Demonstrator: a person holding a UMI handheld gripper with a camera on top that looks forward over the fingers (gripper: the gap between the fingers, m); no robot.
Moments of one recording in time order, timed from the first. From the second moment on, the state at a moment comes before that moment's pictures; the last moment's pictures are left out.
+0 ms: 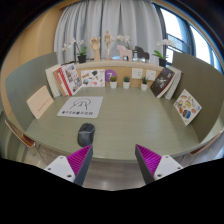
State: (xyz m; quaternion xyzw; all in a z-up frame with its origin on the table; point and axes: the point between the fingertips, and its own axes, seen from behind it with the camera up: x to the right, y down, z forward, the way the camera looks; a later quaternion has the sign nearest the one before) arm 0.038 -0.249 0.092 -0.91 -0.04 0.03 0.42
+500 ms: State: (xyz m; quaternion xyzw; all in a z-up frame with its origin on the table) arm -0.091 -0.164 -0.014 -0.93 0.01 0.01 0.37
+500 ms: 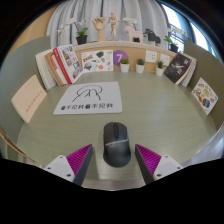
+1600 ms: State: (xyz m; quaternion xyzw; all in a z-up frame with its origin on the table) arm -0.143 0.075 0.209 -0.87 0.01 0.01 0.49
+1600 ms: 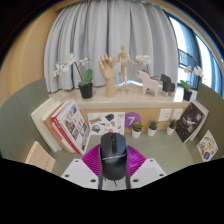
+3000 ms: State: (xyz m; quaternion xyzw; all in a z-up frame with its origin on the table) arm -0.223 -0.061 0.238 -0.88 -0.02 0.03 0.48
